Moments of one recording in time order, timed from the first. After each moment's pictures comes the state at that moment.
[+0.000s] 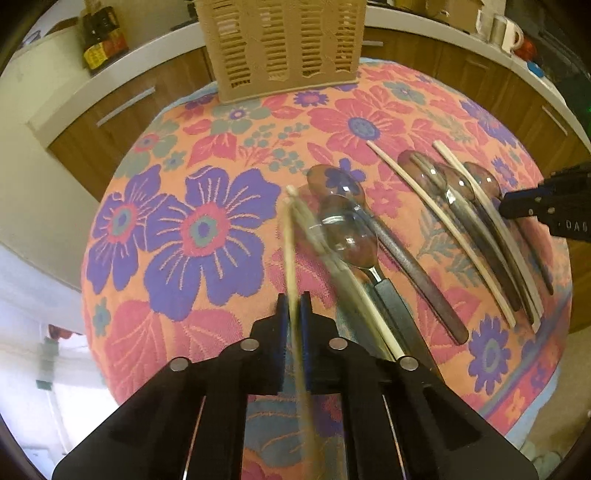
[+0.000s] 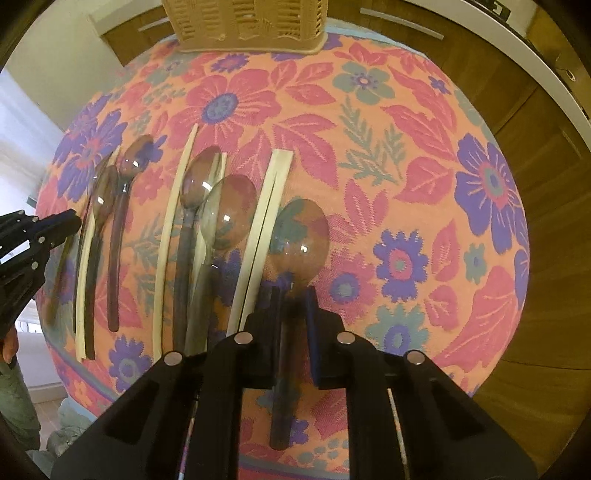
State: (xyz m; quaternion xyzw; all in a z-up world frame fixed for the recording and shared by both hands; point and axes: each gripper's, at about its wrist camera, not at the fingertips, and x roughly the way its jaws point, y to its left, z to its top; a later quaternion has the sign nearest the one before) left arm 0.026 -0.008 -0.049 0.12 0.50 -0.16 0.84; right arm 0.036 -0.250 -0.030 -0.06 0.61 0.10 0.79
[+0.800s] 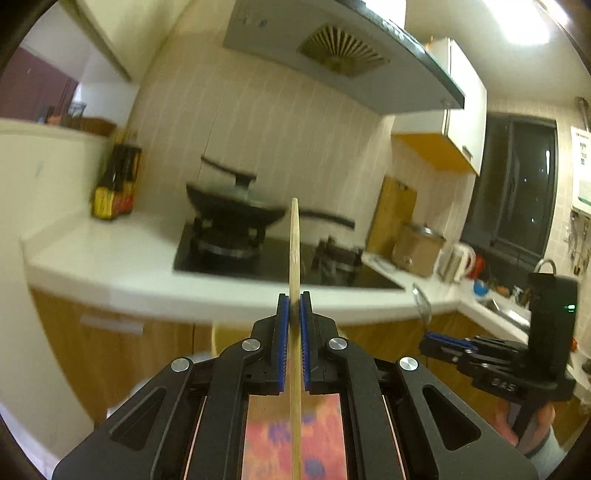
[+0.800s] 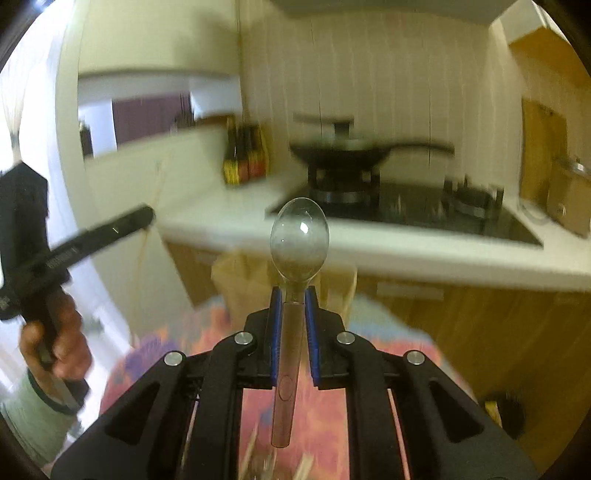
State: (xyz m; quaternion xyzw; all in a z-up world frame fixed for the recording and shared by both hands) left arm 0.125 0.000 0.155 -0.10 0.13 -0.25 0.95; right arm 0.100 -0.243 0.163 0.01 0.23 0.18 0.96
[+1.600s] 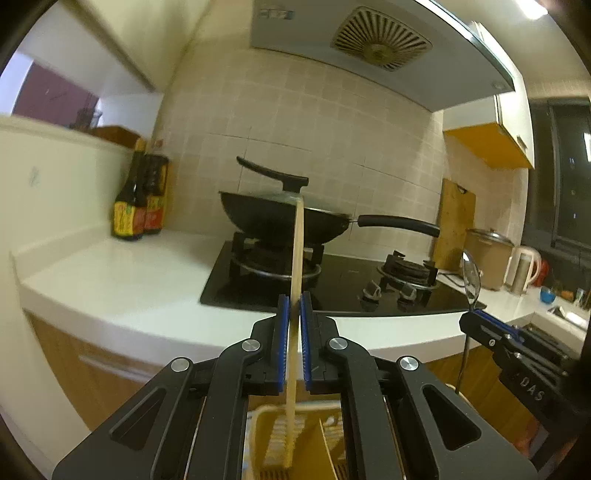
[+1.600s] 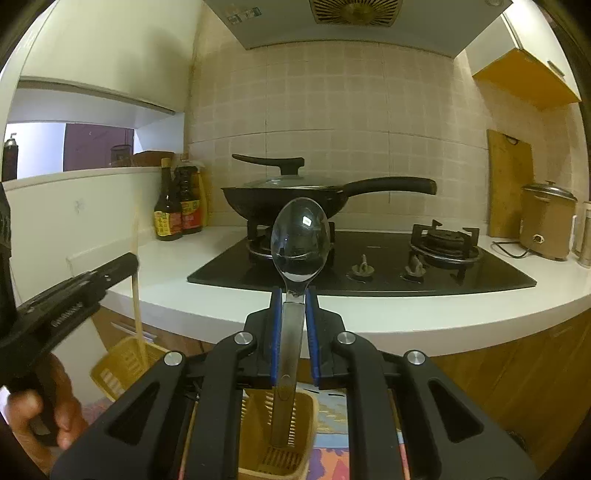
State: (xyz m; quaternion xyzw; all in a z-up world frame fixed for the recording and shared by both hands) left arm 0.243 -0.015 0.106 -0.08 0.10 -0.14 0.98; right arm 0.219 -0.228 0.117 0.00 0.13 0.07 0.99
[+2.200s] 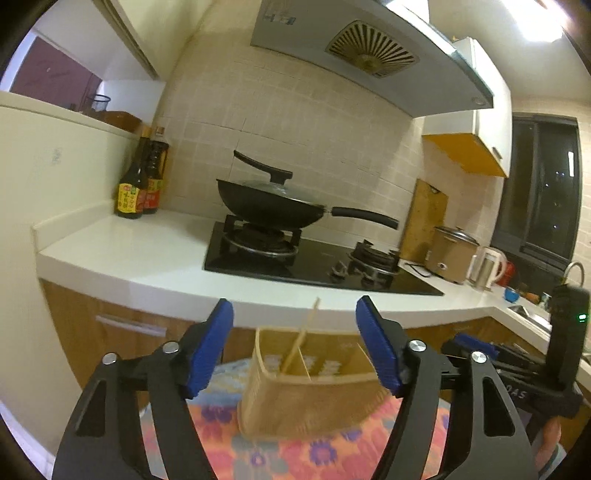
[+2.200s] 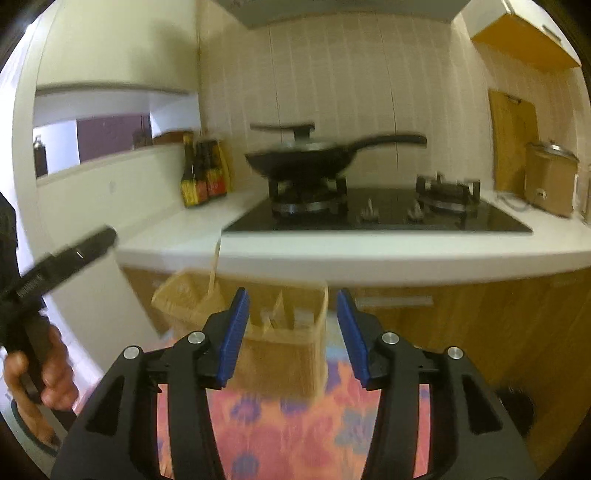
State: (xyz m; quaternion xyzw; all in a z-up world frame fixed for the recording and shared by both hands) left arm 0.145 0.031 0.117 -0.11 0.14 -0.19 0.97; right arm 0.127 -0.248 0.111 0.04 0.23 0.11 0.97
